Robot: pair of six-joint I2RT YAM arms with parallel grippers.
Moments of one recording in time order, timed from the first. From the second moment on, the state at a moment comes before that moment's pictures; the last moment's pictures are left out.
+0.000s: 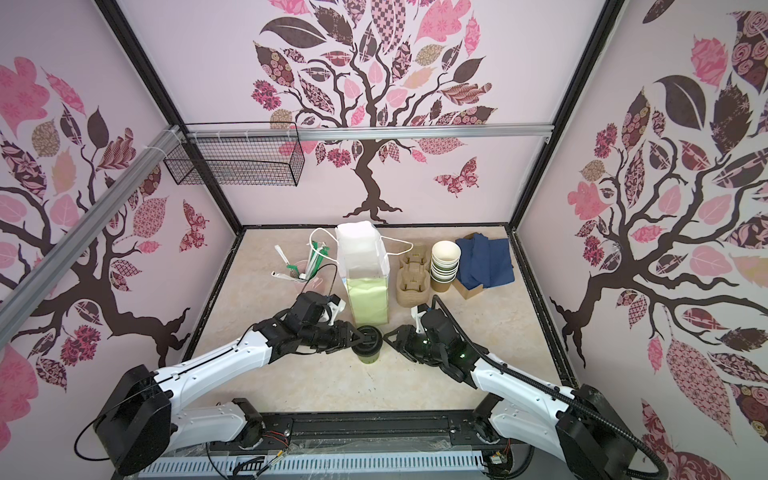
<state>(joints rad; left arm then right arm) -0.69 1.25 0.71 -0.32 0.45 -0.82 0.70 1.04 0.41 0.10 -0.35 1.23</state>
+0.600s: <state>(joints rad) -0.69 1.25 0.71 -0.32 0.46 -0.82 0.68 1.22 0.45 0.23 -0.38 1.27</state>
